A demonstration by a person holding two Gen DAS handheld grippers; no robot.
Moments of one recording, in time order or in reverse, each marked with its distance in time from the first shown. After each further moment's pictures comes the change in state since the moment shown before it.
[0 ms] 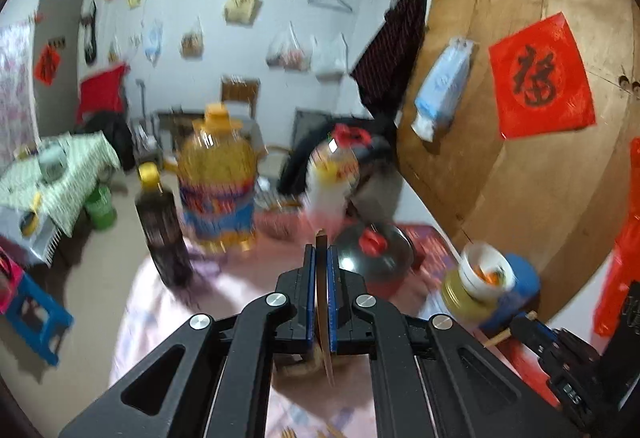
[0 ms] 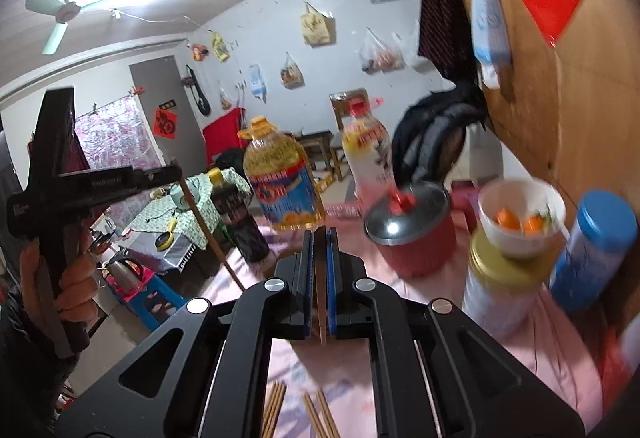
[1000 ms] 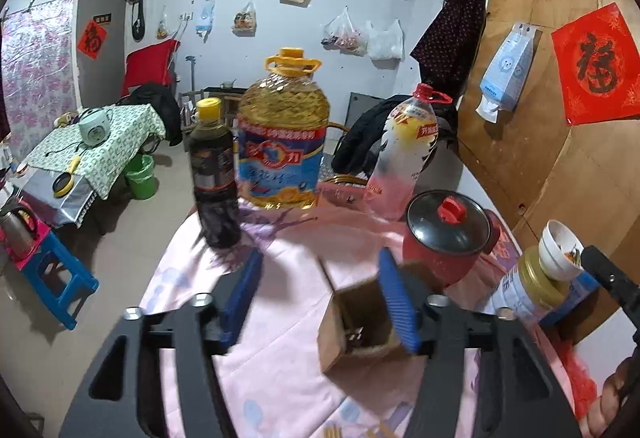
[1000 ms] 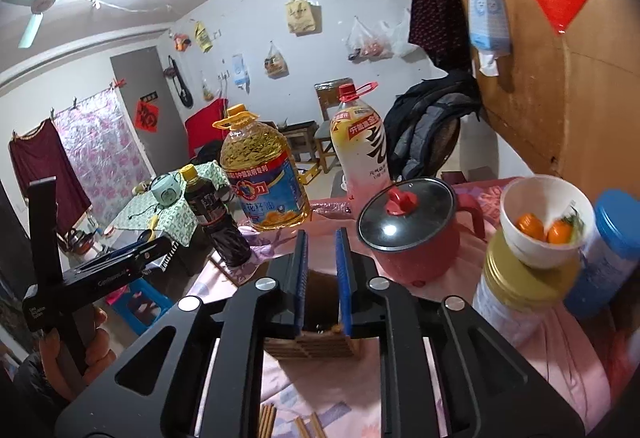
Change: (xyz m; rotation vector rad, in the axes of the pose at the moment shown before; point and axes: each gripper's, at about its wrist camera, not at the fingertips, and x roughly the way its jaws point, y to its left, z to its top) left arm 0.046 0.061 -0.081 -0.091 0.066 0.162; right arm 0.037 0.005 -0.014 0.039 0.048 -0.077
